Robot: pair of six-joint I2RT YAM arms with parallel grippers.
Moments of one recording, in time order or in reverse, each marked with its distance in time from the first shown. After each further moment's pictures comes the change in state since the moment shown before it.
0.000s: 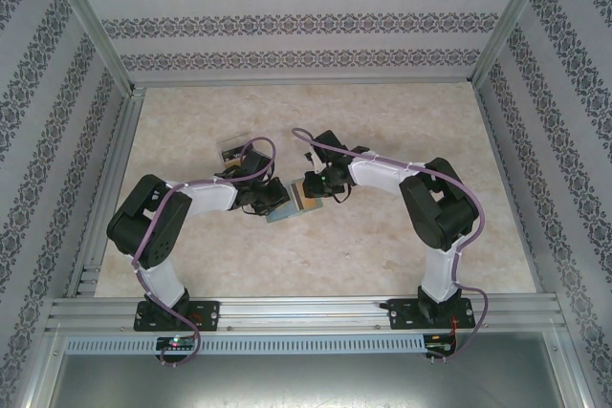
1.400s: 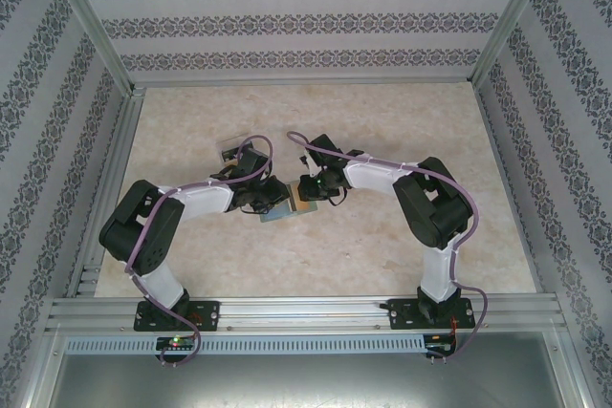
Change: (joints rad) left arm 0.000 -0.059 -0.020 0.008 -0.015 -0.006; right arm 0.035 0.031 -0.004 0.041 -0.021 0.023
